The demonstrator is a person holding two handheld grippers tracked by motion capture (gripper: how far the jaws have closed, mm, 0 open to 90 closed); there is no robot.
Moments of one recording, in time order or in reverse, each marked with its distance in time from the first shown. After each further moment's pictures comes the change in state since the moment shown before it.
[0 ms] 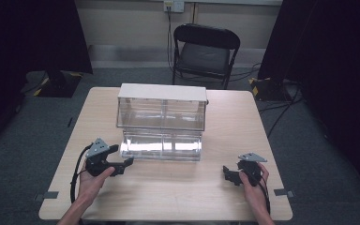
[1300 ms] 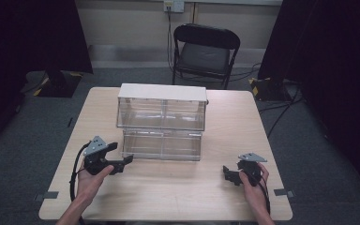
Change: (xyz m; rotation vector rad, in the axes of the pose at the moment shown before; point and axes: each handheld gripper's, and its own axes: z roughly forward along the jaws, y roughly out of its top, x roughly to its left) left arm -0.004 0.012 -0.008 -0.027 0.004 -0.010; right arm 0.000 0.000 0.000 0.000 0.000 0.000
